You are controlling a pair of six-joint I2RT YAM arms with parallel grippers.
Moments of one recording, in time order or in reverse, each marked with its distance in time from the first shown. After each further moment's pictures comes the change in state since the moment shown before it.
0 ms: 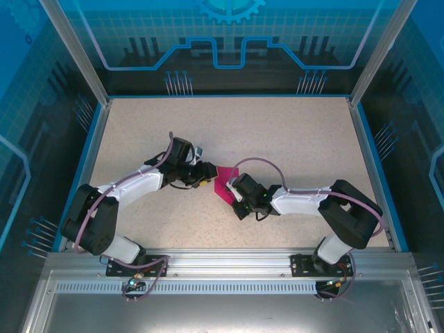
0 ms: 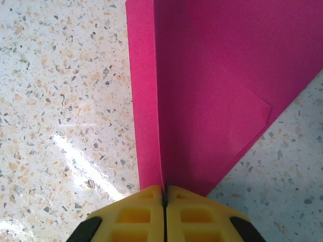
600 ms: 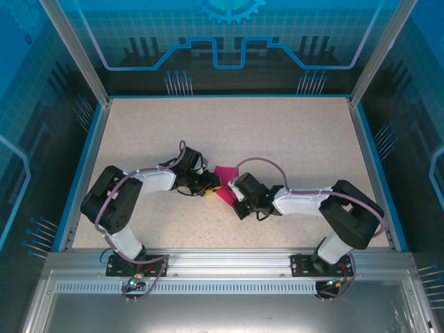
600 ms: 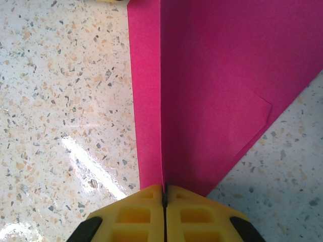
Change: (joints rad) left arm -0.036 0.228 -0.006 0.143 0.014 -0.053; right arm -0.018 -0.008 -0.020 0.031 -0.037 0.004
